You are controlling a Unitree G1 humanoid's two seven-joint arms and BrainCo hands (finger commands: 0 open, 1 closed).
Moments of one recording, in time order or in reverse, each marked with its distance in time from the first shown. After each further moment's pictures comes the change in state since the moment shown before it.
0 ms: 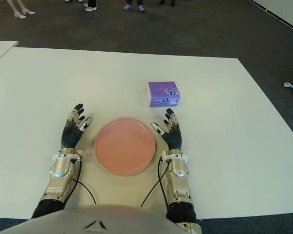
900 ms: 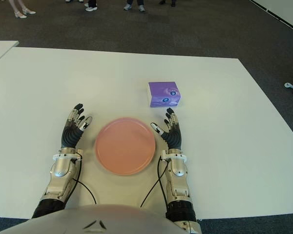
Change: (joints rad) left arm -0.003 -0.006 0.007 0.000 0.000 0.006 0.000; right arm -0.013 0.004 0.002 0.023 -0.016 -0.020 -0.026
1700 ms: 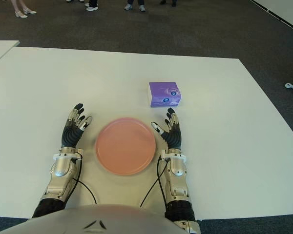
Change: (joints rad) left arm -0.004 0.000 0.002 0.002 -0.008 0.003 0.000; right arm 0.000 0.011 0.003 -0.003 -0.007 0.002 -0.033
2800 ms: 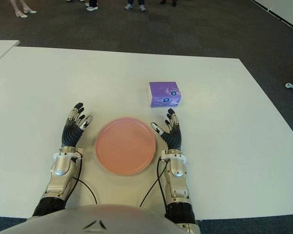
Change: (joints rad) left arm -0.012 0.001 0.003 0.015 0.008 -0.009 0.000; right arm 0.025 0.000 0.007 -0.051 -0.025 0.043 -0.017
